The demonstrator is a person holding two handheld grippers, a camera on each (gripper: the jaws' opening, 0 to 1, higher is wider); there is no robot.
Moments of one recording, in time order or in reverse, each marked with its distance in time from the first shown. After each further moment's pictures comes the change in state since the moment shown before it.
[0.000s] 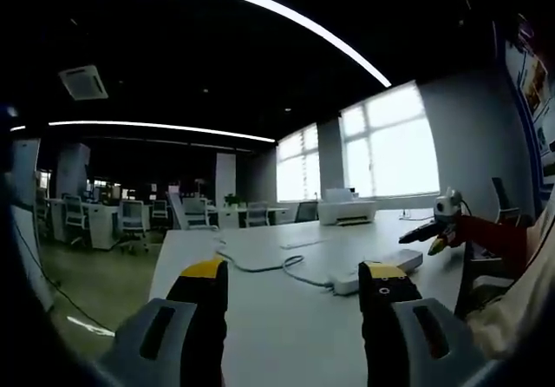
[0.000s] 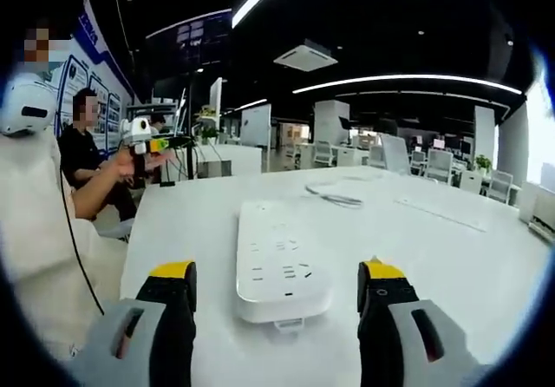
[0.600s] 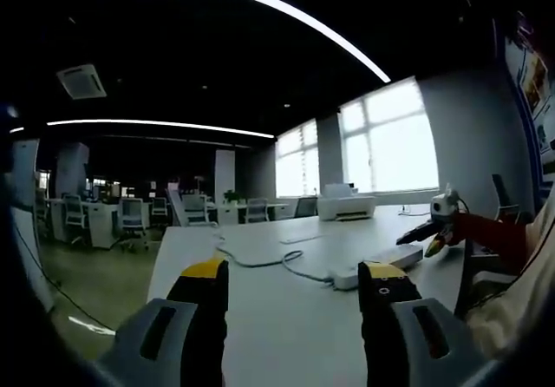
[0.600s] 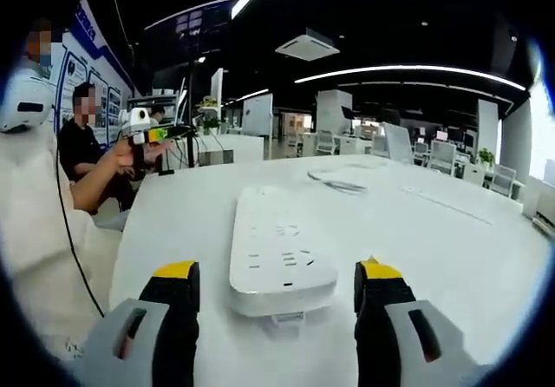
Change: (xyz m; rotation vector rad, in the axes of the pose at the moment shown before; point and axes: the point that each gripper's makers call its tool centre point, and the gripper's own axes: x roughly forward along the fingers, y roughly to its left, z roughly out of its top) left arm 0.002 -0.001 -0.007 0.003 0.019 -0.007; right arm 0.011 -0.001 -0.017 0.003 0.054 0.012
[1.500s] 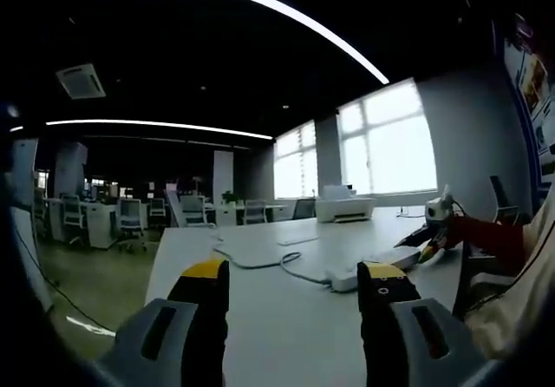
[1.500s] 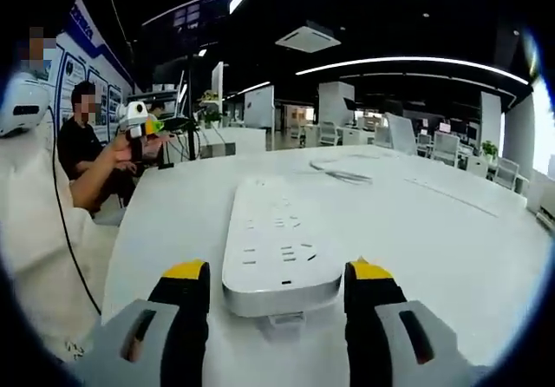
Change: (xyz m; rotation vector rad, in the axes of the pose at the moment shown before) left arm -0.001 -0.001 0.002 -0.006 -0.009 -0.009; right arm 0.009 -0.002 -0.009 0.016 0.046 0.014
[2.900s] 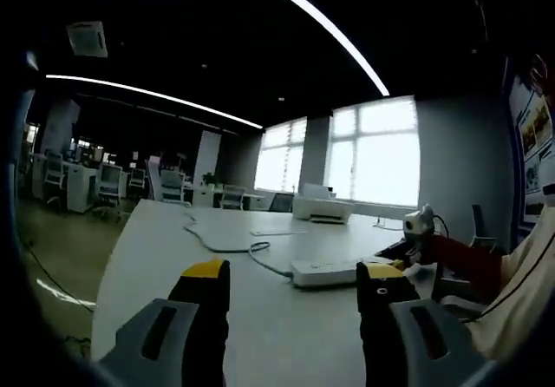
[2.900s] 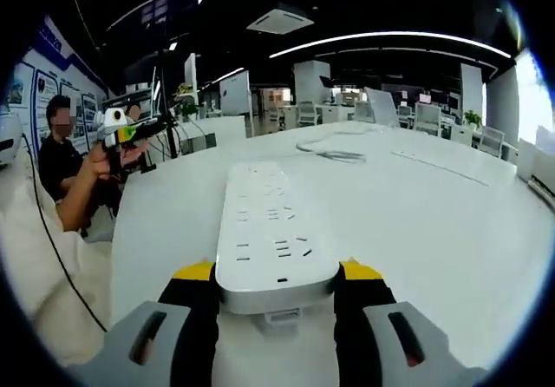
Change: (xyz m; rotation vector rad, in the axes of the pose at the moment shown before) left arm 0.014 -0.025 -0.015 -0.170 0.040 -0.092; right arm 0.004 0.004 -0.004 0.175 0.088 -0.080
